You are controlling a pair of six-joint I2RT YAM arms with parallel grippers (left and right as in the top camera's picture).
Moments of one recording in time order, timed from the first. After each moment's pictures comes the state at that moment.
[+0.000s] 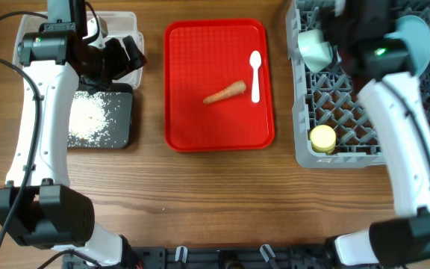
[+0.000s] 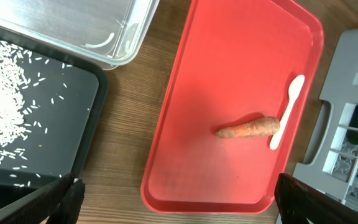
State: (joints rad) left arm 0.04 1.75 1.72 -1.14 0.29 -0.39; right arm 0.22 1.62 1.65 -0.65 0.38 -0.19
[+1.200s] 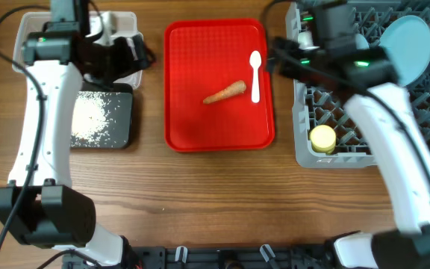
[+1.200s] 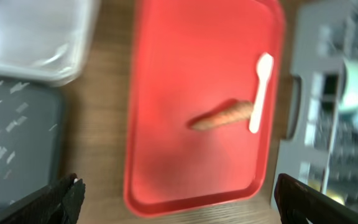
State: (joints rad) left arm -0.01 1.75 1.72 -1.09 0.39 -0.27; right arm 0.26 1.56 1.64 -1.00 -0.04 0.54
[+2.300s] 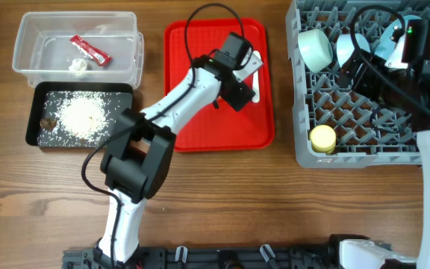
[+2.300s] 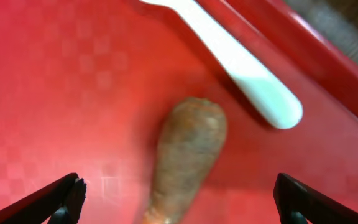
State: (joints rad) left arm -0.56 2.20 1.72 -0.65 0.01 0.27; right arm -0.04 1.38 1.64 -1.23 -0.02 0.39
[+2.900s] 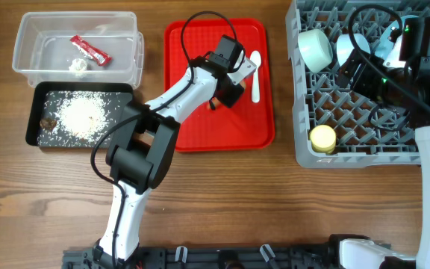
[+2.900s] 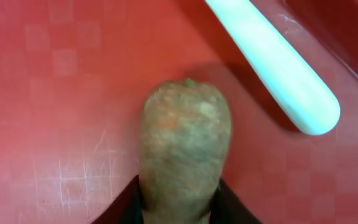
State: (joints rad) left arm -0.53 2.28 1.72 -0.62 0.10 0.24; right arm -0.04 1.39 1.64 -1.23 -0.02 0.39
